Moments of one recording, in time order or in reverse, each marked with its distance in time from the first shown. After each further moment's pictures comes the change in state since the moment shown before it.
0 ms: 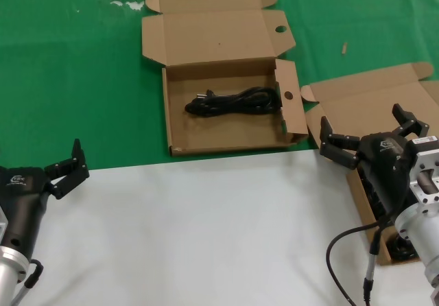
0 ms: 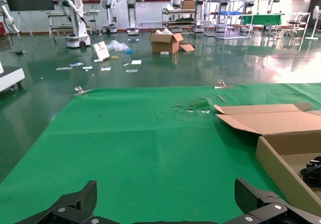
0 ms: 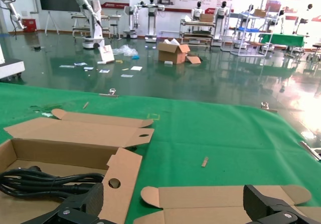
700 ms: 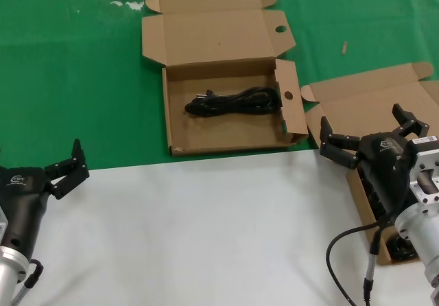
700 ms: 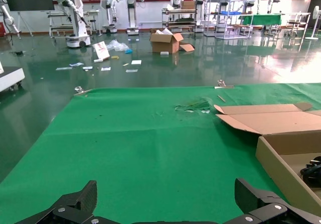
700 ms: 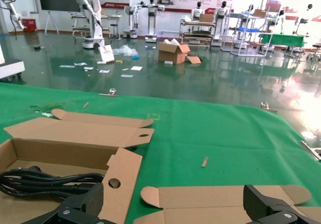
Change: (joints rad) left arm 0.000 0.000 0.000 0.000 0.000 0.000 0.000; right arm 0.000 0.000 0.000 0.000 0.000 0.000 0.000
